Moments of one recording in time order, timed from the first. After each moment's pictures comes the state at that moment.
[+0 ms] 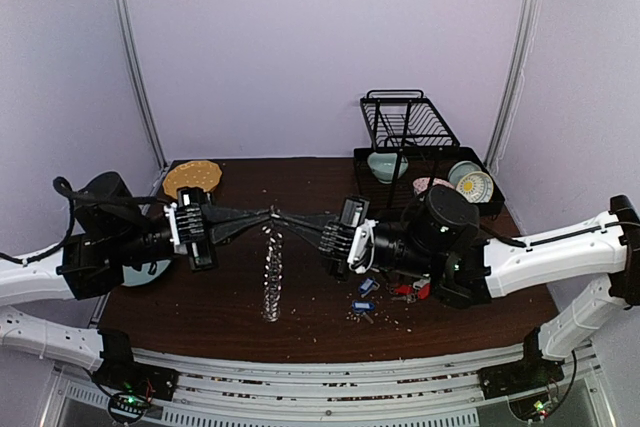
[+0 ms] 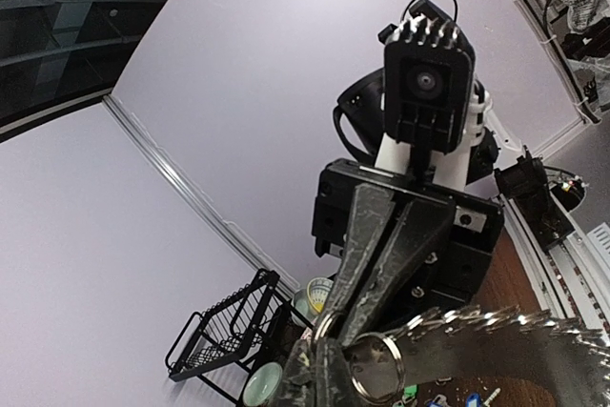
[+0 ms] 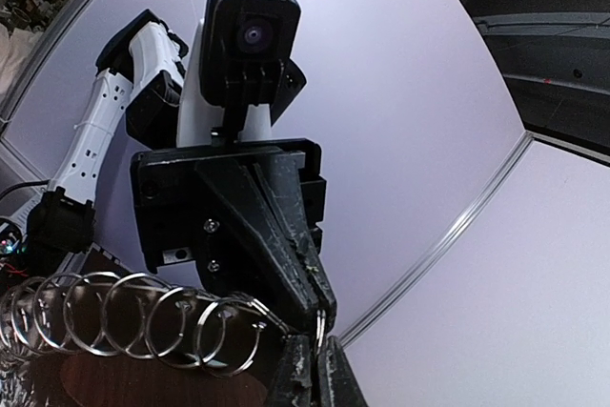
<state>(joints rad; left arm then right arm) -1.09 0.88 0.72 0.31 0.31 0.67 1.25 1.47 0.93 0.83 -0.18 -0.74</state>
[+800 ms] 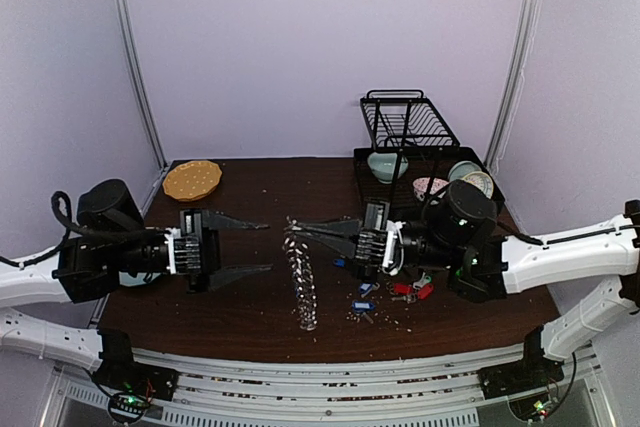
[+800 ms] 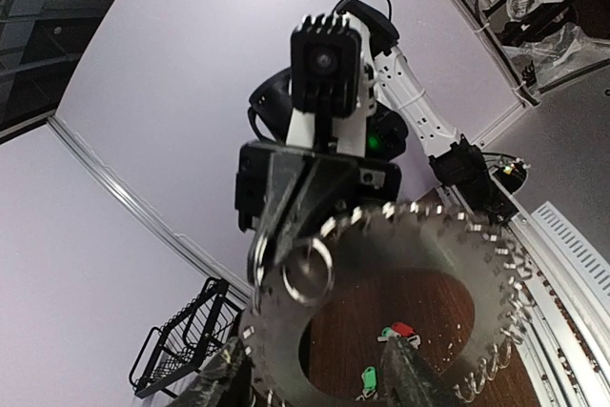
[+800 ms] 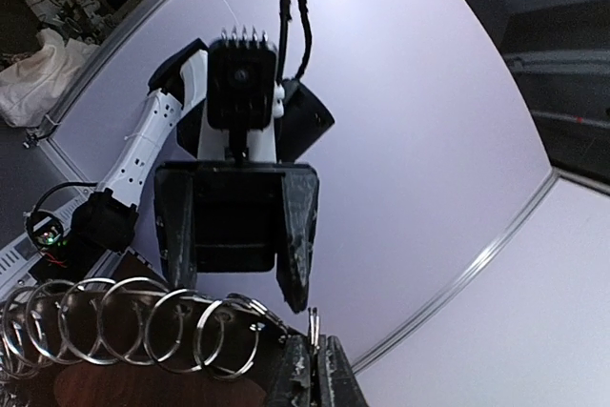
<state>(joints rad) -1.11 0.84 0.71 0.20 0.40 0.73 1.18 1.38 0.85 0.79 -0.35 -0.71</state>
